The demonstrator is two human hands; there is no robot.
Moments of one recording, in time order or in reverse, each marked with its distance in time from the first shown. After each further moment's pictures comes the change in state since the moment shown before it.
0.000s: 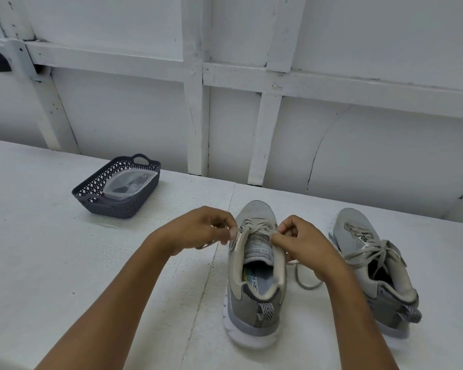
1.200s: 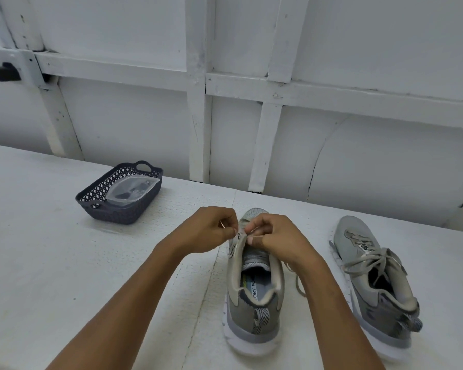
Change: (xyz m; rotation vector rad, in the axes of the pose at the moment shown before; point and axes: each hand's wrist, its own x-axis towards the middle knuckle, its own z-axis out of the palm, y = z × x) left_hand 0.011 0.010 0.006 0.386 0.254 0.097; right_hand 0.012 -0.030 0.026 -0.061 -0.110 -0.109
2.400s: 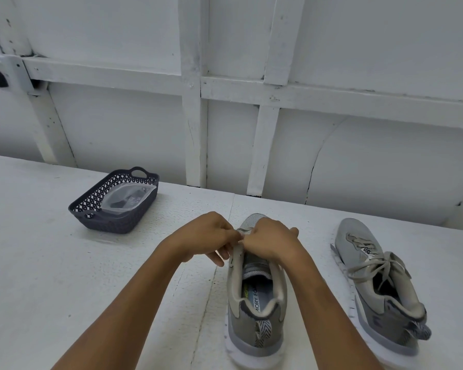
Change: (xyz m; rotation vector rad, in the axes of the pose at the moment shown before) left_hand 0.012 0.001 -0.004 -0.320 -0.198 -0.259; right_hand 0.018 -0.033 0.015 -0.673 -0.003 0.175
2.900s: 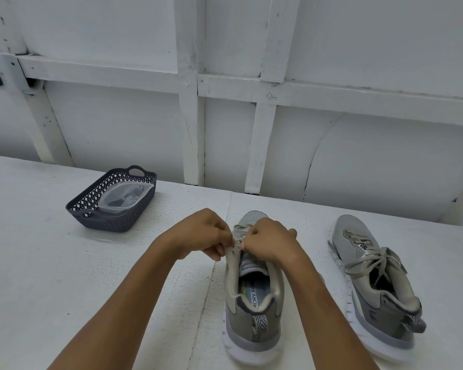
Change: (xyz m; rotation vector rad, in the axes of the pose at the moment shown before) left_hand -0.003 -0.003 -0.004 -0.050 -0.011 -0.006; right_hand -0.006 0.006 0.006 0.041 0.029 -0.033
